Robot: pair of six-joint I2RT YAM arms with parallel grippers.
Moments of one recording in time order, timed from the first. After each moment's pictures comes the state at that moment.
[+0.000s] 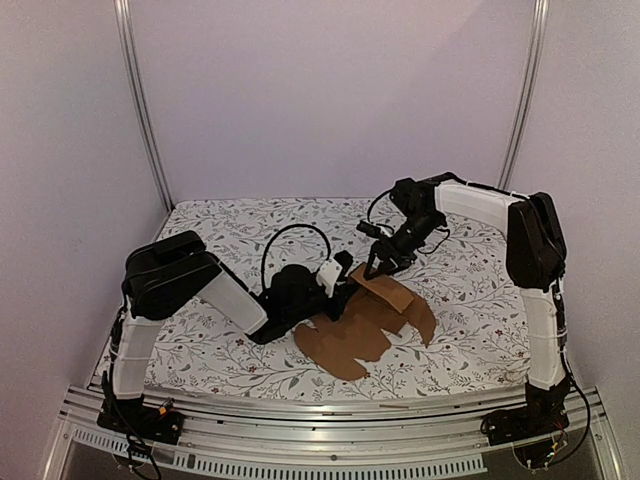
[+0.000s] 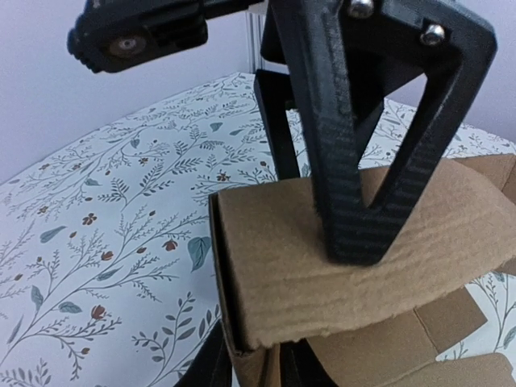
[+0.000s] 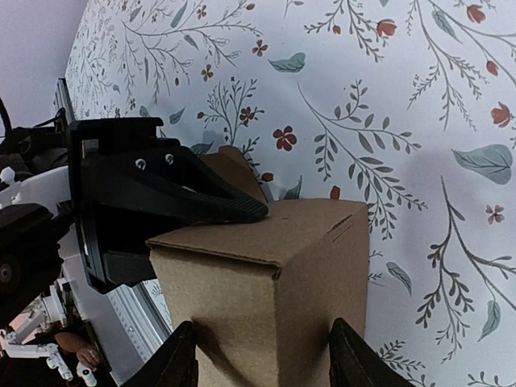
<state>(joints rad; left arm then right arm) -0.92 2.24 1.02 1.02 -0.02 0.04 0.50 2.21 1.88 -1.10 -0.67 -0.13</state>
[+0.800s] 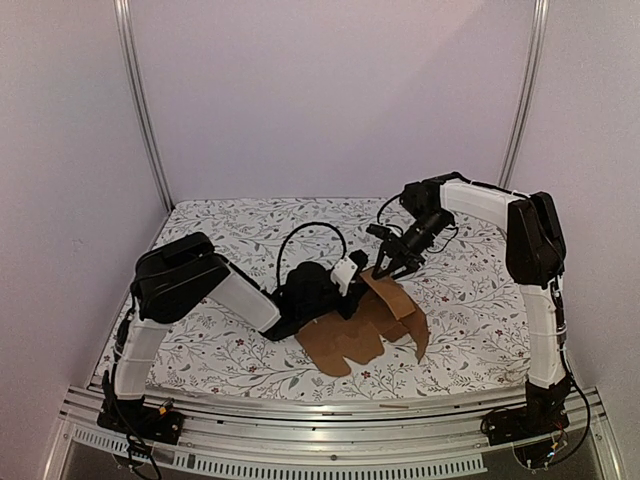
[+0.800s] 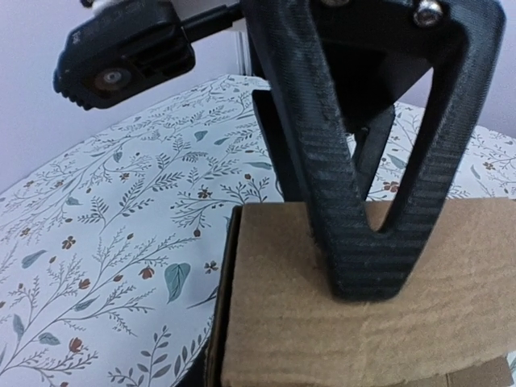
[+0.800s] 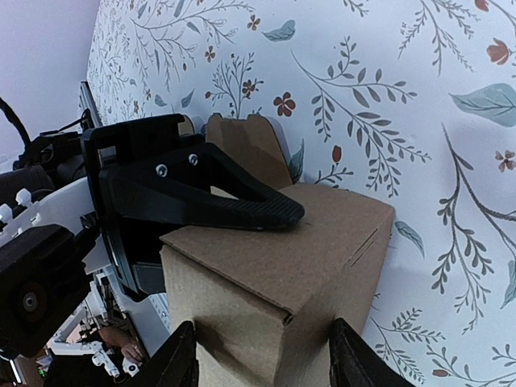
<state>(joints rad) -0.95 2.29 1.15 0.94 -0.04 0.07 0.45 2.25 1.90 -1.21 -0.78 -0.14</state>
